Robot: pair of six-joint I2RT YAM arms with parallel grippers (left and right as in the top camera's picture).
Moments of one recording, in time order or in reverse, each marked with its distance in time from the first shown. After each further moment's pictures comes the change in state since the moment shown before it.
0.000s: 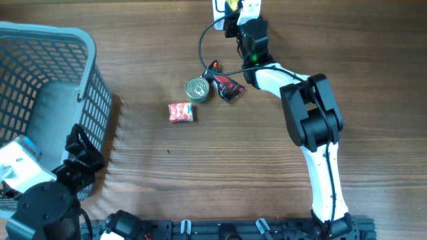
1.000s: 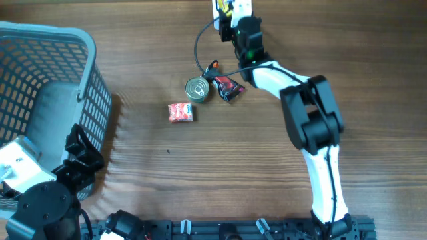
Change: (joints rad) left arm 0.000 0.000 0.000 -0.002 -0.003 0.000; right arm 0.024 -0.061 0.021 -0.191 -0.008 -0.088
